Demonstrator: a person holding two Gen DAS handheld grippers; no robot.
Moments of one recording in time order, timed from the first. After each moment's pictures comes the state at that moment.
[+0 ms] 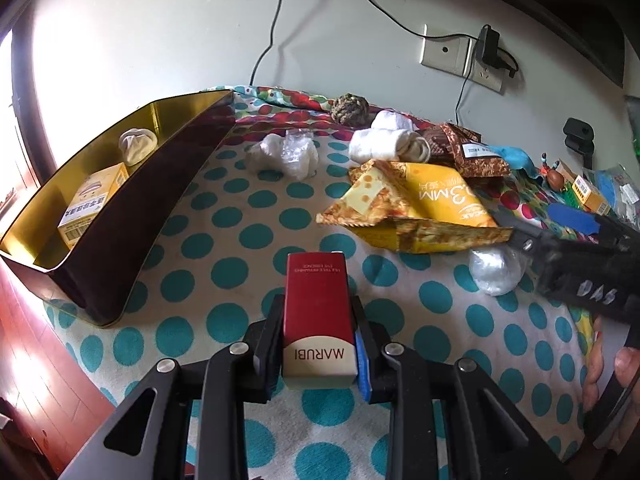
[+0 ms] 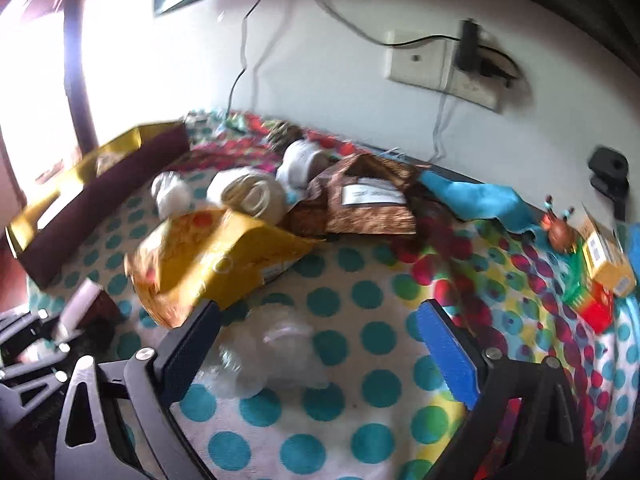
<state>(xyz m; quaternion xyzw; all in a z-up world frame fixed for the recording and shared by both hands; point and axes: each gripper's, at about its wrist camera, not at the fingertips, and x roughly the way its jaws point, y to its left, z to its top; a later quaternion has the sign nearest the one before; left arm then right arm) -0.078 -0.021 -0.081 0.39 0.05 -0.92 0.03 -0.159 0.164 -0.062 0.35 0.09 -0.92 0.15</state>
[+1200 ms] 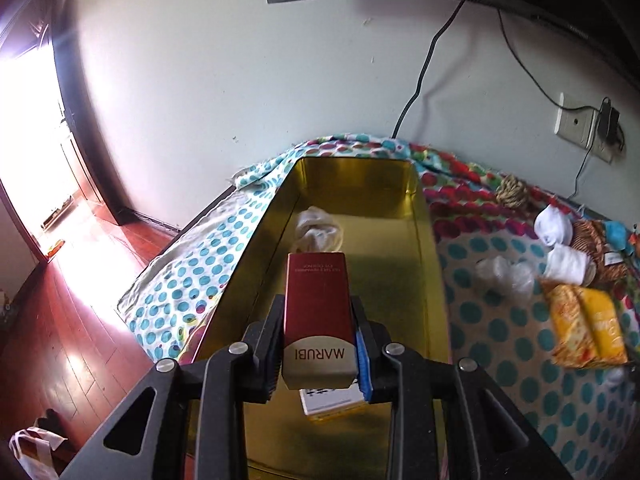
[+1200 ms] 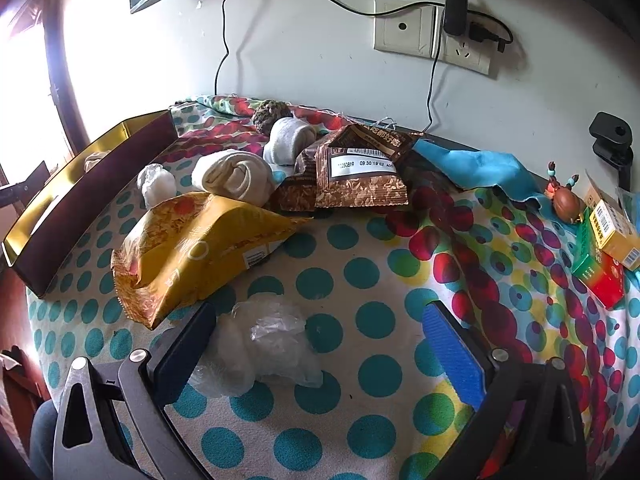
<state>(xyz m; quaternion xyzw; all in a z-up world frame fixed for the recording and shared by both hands) -0.136 -0.204 -0.018 0.37 0.01 -0.92 0.15 -0.168 0.178 -0.070 0.39 0.05 -0.91 0.14</state>
